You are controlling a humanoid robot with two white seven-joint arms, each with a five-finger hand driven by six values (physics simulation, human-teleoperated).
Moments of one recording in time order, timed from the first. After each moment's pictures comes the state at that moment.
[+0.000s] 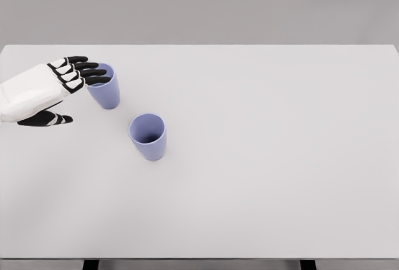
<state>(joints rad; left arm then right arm) -0.15 0.95 -0.12 -1.80 -0.38 -0.61 -0.24 0.02 0.00 0.02 0.08 -0.10 -0.24 -0.01</state>
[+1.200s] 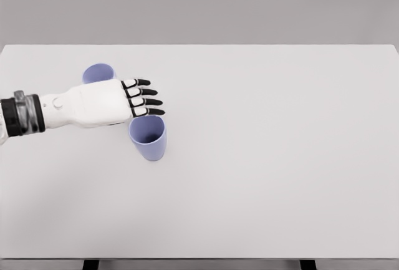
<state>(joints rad) -0.59 0.92 -0.66 -1.80 -0.70 -0.61 -0.30 0.02 0.00 0.02 0.08 -0.10 -0.24 -0.01</state>
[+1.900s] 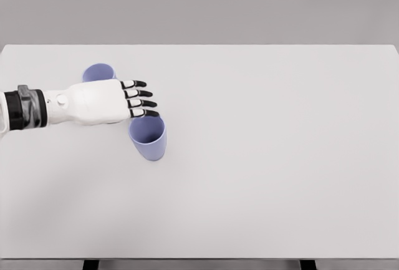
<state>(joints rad) -0.67 0.92 -0.71 -1.80 -0.72 -0.61 -0.41 0.02 0.00 0.02 0.08 -0.10 -0.24 -0.01</state>
